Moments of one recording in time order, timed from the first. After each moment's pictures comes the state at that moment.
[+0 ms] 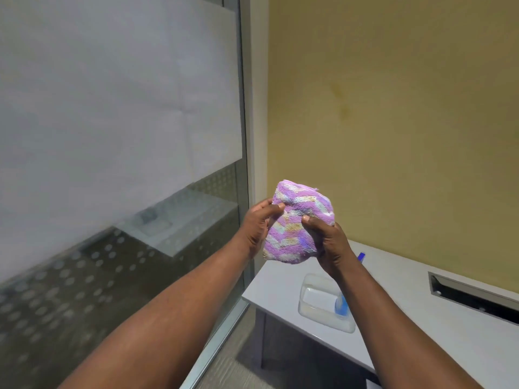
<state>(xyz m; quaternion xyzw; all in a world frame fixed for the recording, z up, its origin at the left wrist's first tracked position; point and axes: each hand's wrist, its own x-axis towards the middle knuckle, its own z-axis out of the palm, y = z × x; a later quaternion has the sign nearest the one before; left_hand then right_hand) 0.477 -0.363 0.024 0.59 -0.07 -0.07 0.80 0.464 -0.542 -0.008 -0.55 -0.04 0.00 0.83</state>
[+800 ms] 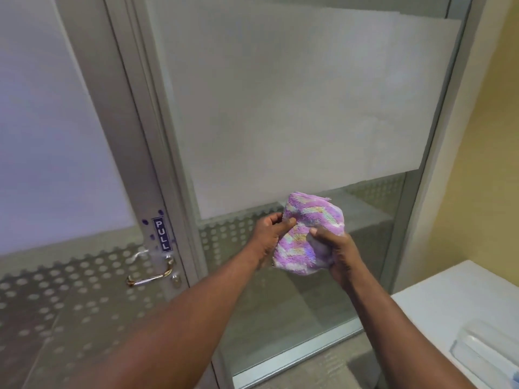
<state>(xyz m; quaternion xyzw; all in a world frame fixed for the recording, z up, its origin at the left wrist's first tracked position) 0.210 -0.107 0.027 0.64 0.14 0.20 0.73 0.285 -0.268 0.012 -0.53 -0.20 0.26 0.78</state>
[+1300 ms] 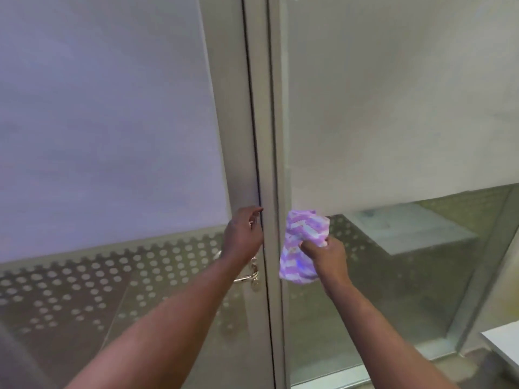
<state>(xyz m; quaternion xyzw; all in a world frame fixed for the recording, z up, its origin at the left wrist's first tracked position) 0.017 0.119 0.030 0.80 0.28 0.42 0.32 0.135 -0.040 -0.005 -0.65 -0.23 0.14 0.71</state>
